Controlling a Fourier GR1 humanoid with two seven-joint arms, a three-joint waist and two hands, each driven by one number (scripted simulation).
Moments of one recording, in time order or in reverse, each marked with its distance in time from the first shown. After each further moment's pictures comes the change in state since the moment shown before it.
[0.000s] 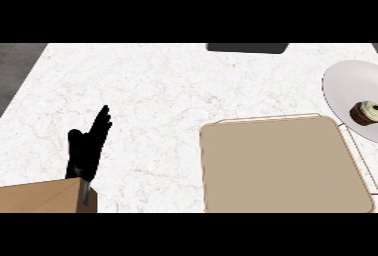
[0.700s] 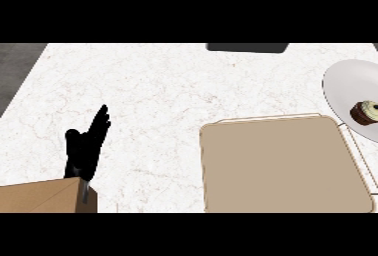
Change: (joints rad) left arm 0.000 0.000 0.012 0.005 0.009 -0.007 -0.010; right arm 0.060 -0.052 -0.017 0.018 -0.001 -0.034 -0.018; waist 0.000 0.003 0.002
